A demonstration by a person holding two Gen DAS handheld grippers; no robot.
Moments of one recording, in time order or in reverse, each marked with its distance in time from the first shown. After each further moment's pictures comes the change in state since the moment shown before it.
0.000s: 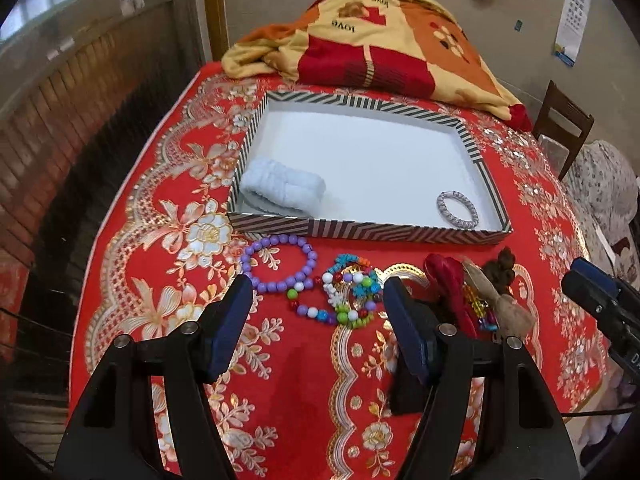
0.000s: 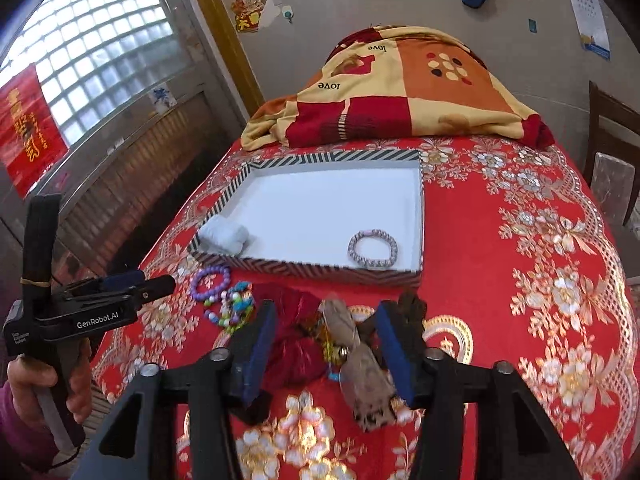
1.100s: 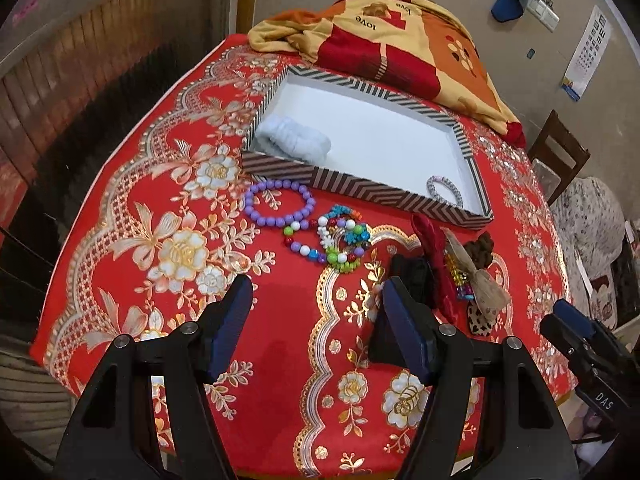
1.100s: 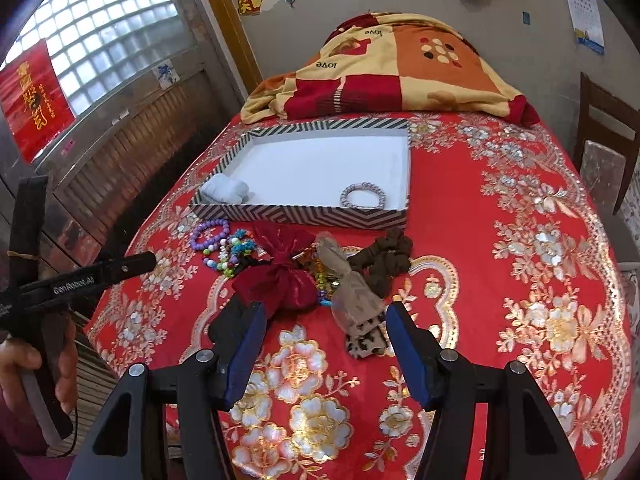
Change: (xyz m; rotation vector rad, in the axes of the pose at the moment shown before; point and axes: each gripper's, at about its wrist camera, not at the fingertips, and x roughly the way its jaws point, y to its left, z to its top) left arm -0.018 0.011 -0.044 -0.155 0.028 -0.063; right arm -0.023 0.003 -0.047 -0.014 0.054 -0.010
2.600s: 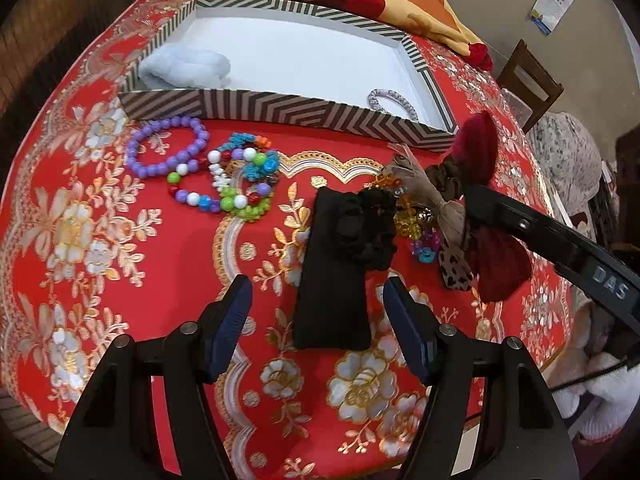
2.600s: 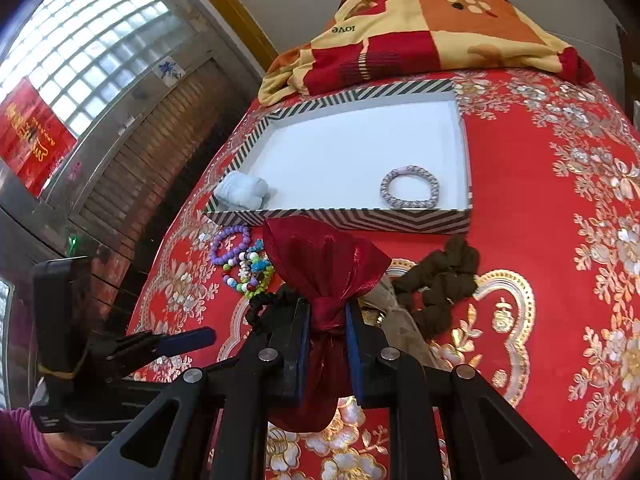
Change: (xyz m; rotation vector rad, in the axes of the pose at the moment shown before) left arm 0.067 -0.055 -0.015 0.127 0.212 -0.121; right arm 0.069 -0.018 0.034 0.084 0.101 0.190
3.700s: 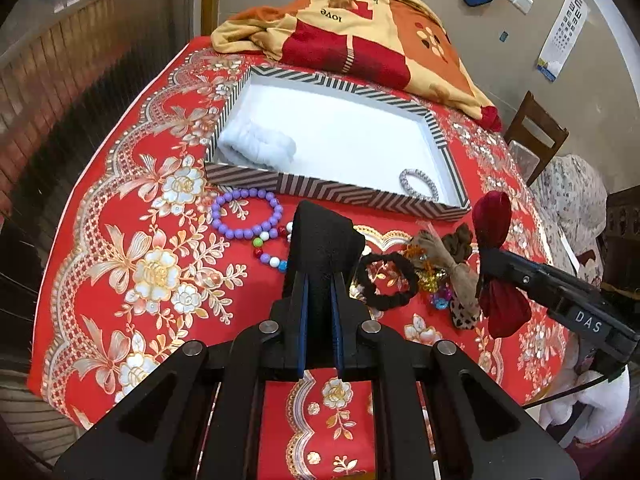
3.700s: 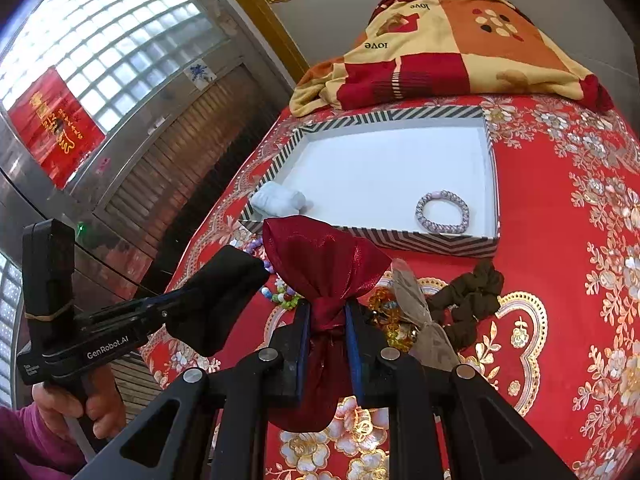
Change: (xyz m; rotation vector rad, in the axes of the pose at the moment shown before) left arm -0.071 0.038 0.007 -0.042 -0.192 0.047; right arm -0.012 0.027 0.008 -0.068 -0.031 0.060
